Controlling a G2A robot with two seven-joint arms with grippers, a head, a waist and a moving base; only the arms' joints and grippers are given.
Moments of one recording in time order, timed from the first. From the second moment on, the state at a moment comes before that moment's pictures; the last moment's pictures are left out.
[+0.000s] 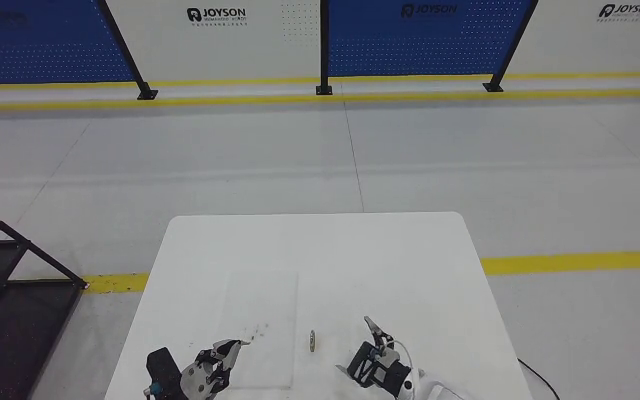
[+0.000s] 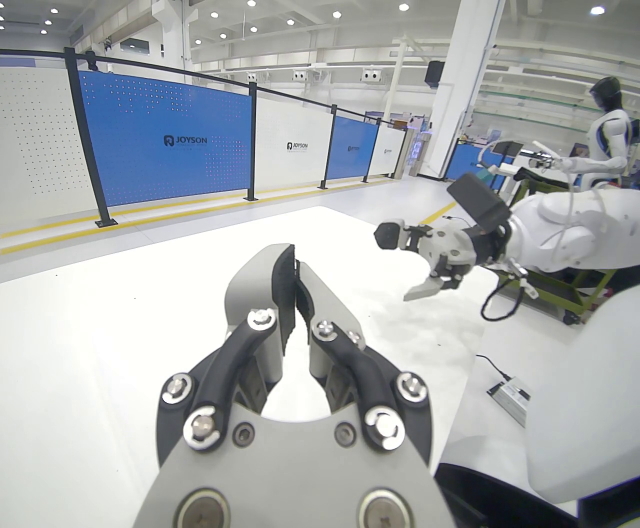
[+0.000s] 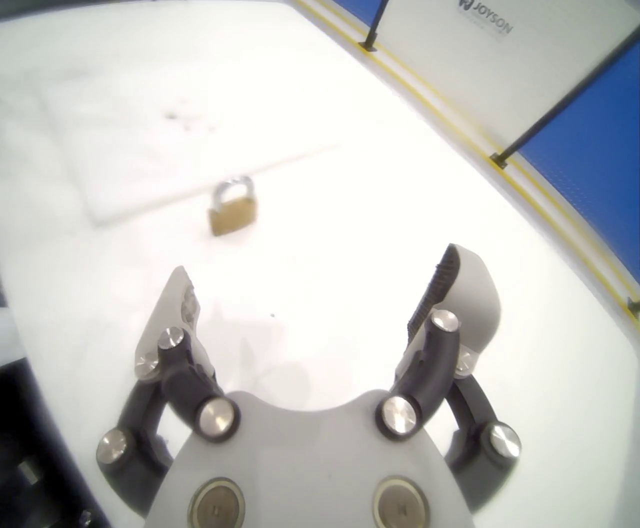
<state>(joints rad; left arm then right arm) 2.19 -1.12 -1.57 -1.66 1.48 -0.69 0.84 -1.94 -1.16 1.10 -1.80 -1.80 -0.31 -0.05</state>
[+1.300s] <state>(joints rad) 2.19 -1.12 -1.57 -1.66 1.48 -0.69 0.84 -1.60 -1.29 0.75 -1.45 -1.54 -0.07 0.05</state>
